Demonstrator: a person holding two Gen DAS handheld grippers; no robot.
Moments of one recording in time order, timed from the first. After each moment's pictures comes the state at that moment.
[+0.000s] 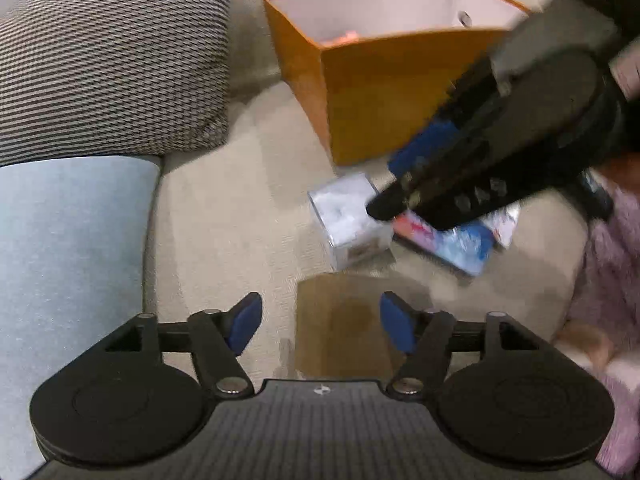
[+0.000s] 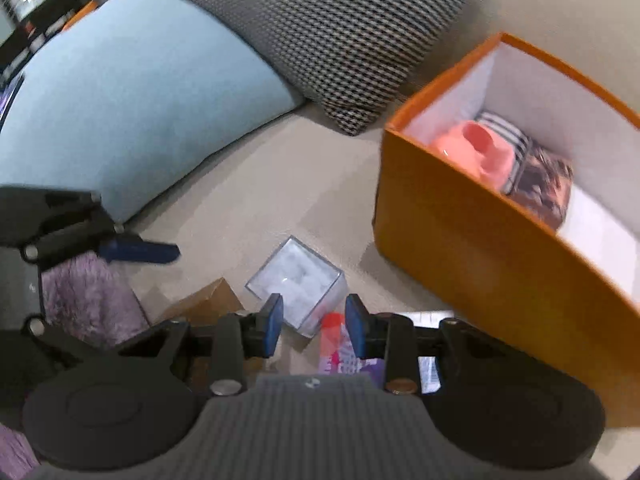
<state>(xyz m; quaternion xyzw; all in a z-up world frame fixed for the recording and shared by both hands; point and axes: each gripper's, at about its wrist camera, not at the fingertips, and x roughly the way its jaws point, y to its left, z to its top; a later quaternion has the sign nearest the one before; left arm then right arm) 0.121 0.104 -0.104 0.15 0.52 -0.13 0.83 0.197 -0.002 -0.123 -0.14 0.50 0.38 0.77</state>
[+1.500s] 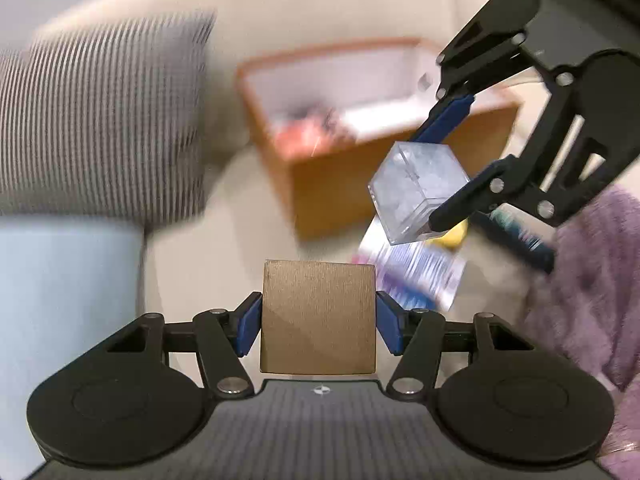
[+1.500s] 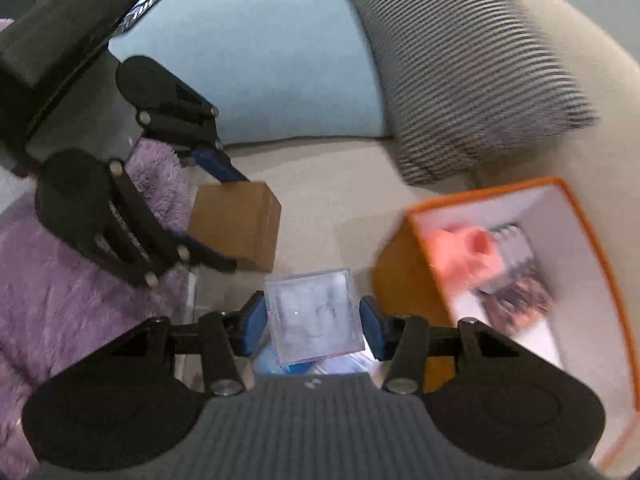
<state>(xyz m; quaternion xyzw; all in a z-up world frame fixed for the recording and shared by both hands) 0.129 0.086 -0.033 0.13 0.47 -0.18 0.86 0.199 -0.050 -0.035 -0.30 0.40 0.52 0.69</state>
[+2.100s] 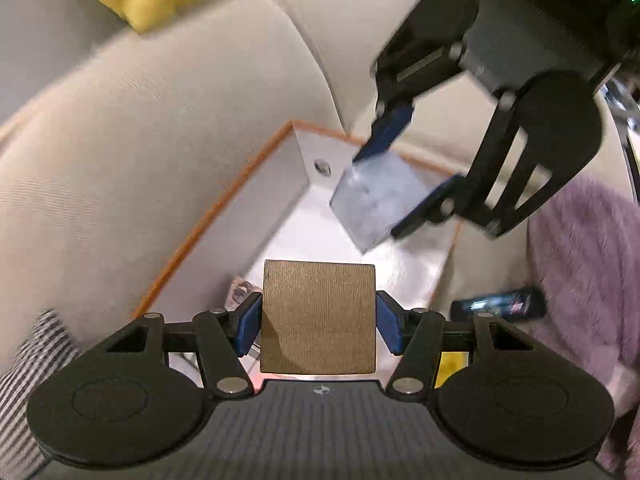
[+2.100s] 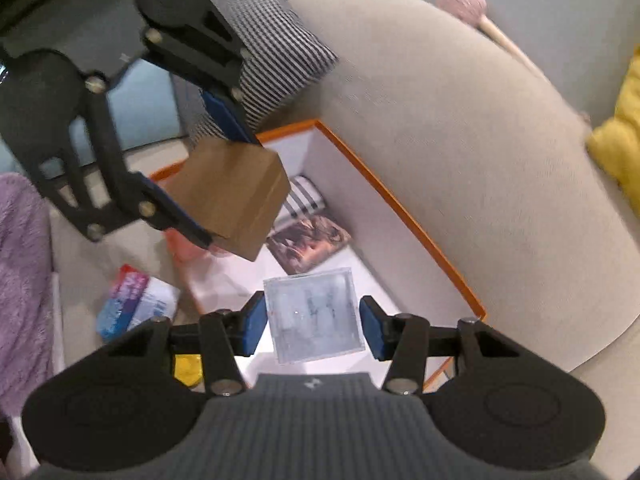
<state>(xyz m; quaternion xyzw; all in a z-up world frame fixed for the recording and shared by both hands) 0.310 -0.039 -0.010 0.31 0.44 -0.40 0.74 0.306 -0.165 -0.023 -0.27 0.42 0.38 0.78</state>
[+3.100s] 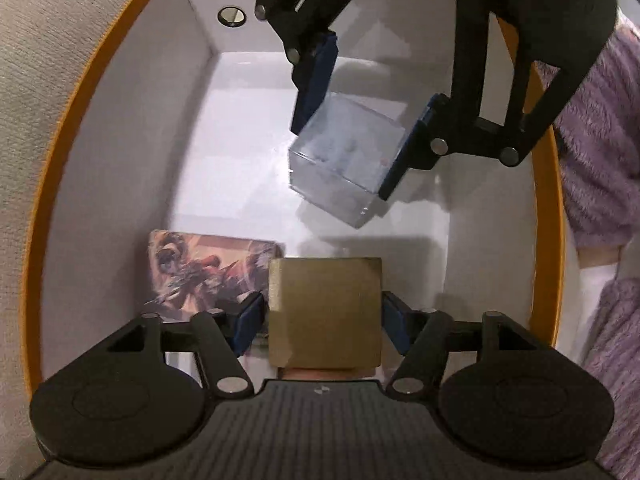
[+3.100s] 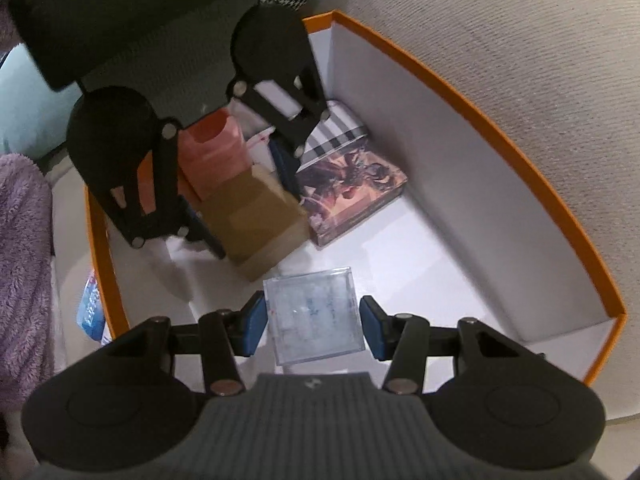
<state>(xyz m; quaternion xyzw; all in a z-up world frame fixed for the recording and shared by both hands) 0.345 -0.050 -0.118 0.44 0.49 -0.50 0.56 0.347 -0.144 -0.117 -0.23 0.49 0.45 0.71</state>
